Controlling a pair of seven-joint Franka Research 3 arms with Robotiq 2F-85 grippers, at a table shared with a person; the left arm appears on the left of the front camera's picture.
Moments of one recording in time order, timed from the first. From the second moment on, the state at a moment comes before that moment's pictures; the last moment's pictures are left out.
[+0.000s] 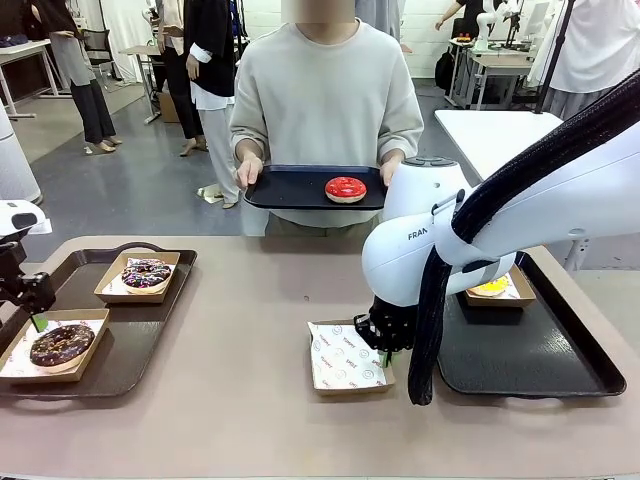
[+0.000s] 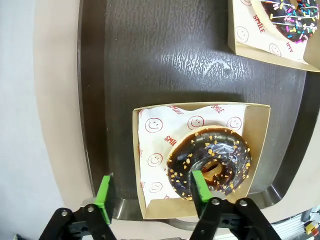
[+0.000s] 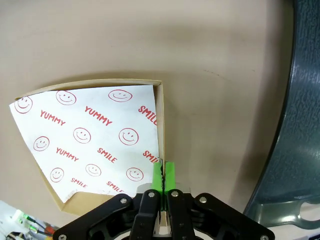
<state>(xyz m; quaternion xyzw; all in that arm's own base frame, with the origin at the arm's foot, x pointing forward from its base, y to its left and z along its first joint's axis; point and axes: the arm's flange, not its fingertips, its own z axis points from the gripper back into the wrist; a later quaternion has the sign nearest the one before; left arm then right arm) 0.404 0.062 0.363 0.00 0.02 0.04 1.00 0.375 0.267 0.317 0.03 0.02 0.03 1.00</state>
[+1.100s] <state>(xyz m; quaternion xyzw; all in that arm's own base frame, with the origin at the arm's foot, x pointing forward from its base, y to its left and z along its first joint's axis) 0.344 0.133 0.495 -0.41 -0.05 0.07 0.91 0.437 0.273 0.506 0.03 -0.02 0.04 1.00</state>
